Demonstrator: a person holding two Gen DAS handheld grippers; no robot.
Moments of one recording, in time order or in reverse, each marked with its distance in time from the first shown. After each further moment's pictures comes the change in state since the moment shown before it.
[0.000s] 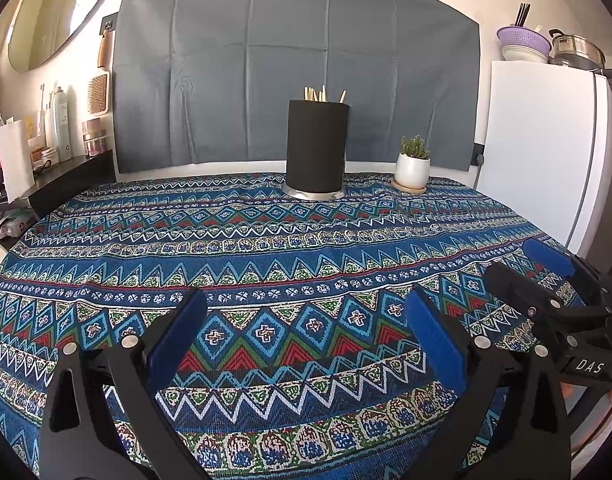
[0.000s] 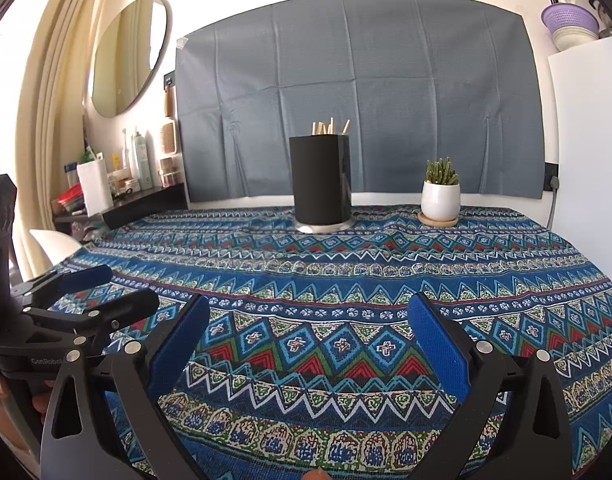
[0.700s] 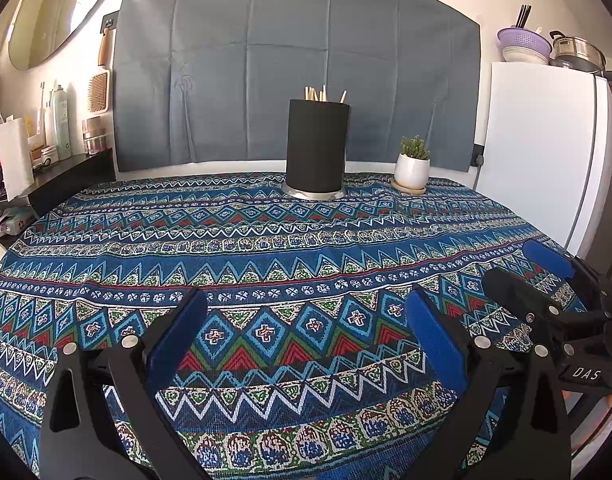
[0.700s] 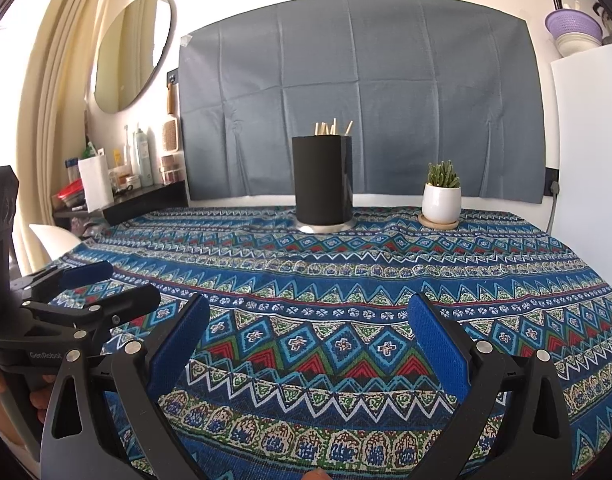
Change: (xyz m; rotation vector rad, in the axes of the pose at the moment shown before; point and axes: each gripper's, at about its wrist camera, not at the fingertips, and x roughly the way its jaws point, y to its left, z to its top) left arm 0.000 0.001 0.000 -0.006 0.001 -0.008; right arm 0.001 0.001 -0.002 -0.018 -0.002 -0.001
